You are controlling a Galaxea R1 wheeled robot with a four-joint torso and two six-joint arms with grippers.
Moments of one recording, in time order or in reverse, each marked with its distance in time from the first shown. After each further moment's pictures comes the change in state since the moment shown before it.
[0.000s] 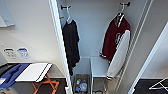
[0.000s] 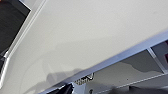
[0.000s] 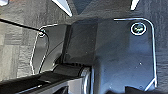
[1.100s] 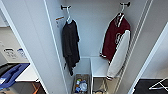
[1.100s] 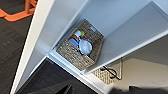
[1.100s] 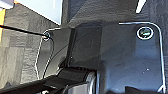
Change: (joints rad) left arm 0.100 -0.019 -0.139 0.017 -0.005 -0.013; right arm 0.020 -0.007 0.036 0.000 0.001 0.000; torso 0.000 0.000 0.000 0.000
